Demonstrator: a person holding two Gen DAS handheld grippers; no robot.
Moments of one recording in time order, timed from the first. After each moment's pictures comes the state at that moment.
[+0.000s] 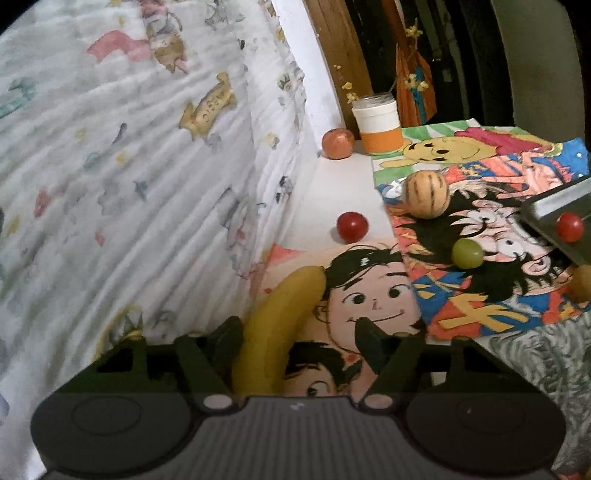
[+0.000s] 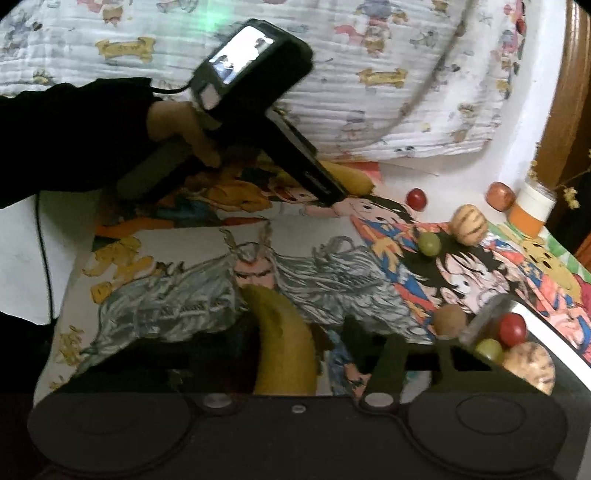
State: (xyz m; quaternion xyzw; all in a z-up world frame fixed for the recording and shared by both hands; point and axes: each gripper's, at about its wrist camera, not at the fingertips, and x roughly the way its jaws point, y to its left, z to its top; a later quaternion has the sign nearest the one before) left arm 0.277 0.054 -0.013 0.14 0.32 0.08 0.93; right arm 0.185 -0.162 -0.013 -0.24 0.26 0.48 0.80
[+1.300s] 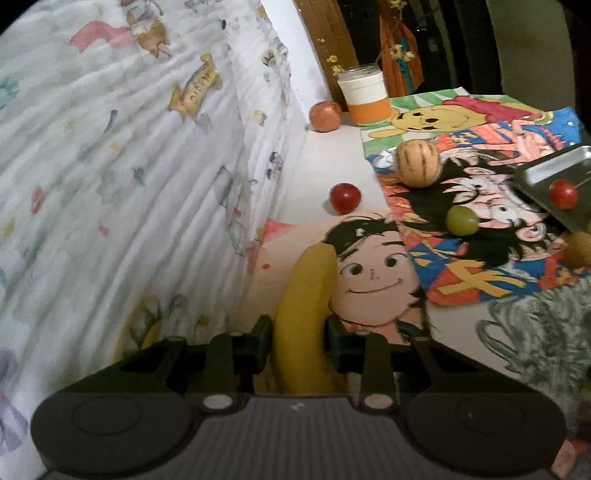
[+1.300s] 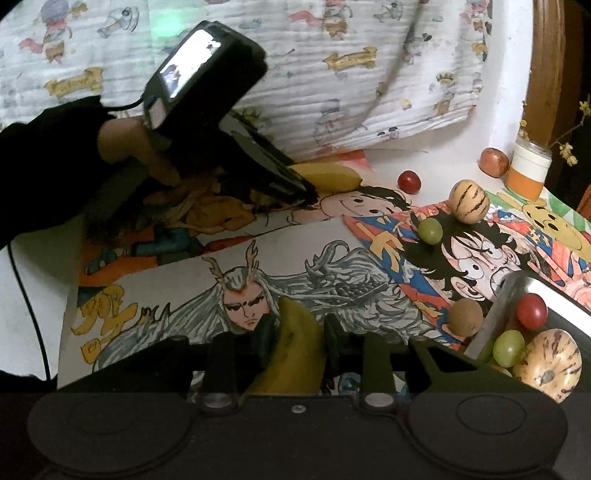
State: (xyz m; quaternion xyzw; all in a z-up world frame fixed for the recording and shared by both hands) left arm 0.273 0.054 -0.010 0.16 0.37 0.06 0.92; right arm 0.204 -0.144 -0.010 -0.17 0.31 0.44 0.82
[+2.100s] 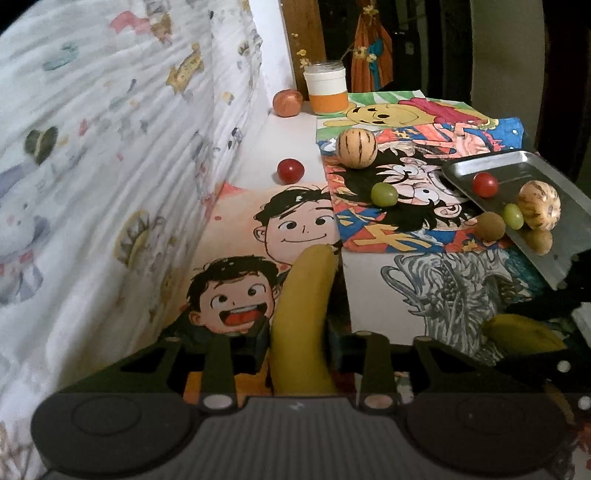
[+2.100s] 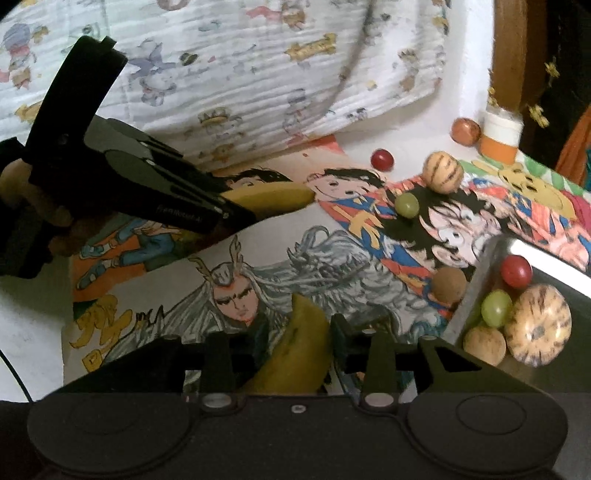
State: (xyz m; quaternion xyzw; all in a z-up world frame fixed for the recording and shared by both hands) left arm 0.220 0.042 -0.001 0.10 0.40 -0.01 0.91; right arm 0.203 -0.157 -0.009 -0.13 0.36 0.40 0.83
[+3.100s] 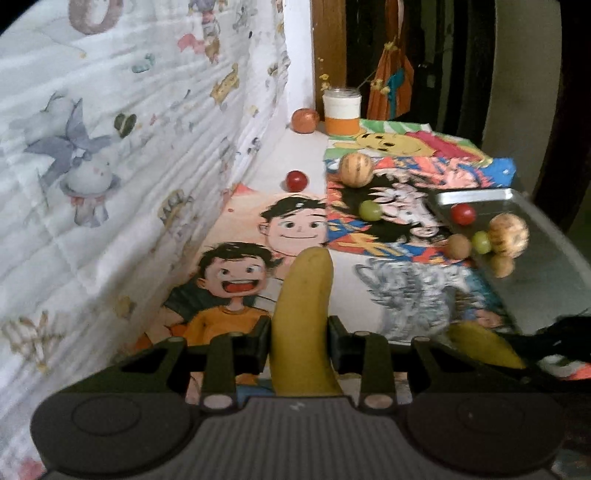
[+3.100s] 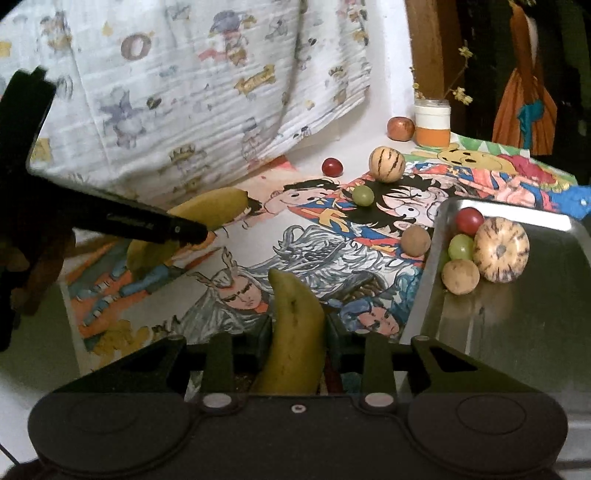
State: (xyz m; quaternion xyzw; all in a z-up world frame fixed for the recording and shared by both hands) left arm 0.164 0.035 0.025 0.01 0.38 0.01 0.93; right arm 0.153 -0.180 -0.012 -0.02 0.33 0.32 0.89
